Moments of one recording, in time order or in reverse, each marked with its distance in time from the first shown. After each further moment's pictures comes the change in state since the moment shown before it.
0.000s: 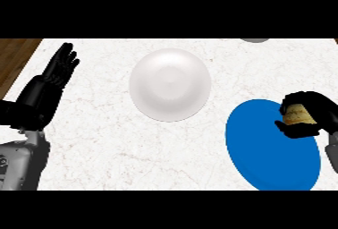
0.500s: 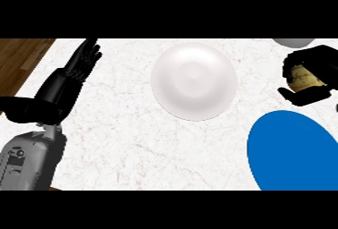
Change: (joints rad) left arm -0.075 -0.040 -0.076 -0.003 0.003 -0.038 -0.013; right arm -0.321 -0.129 0.102 0.110 0.117 0.014 -0.328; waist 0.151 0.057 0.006
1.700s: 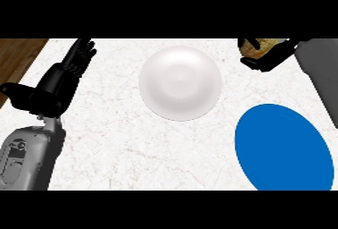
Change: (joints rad) left arm -0.034 0.004 0.033 0.068 -0.025 0.036 0.012; right arm -0.487 0.182 0.042 0.485 -0.259 0.130 -0.564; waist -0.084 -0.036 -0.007
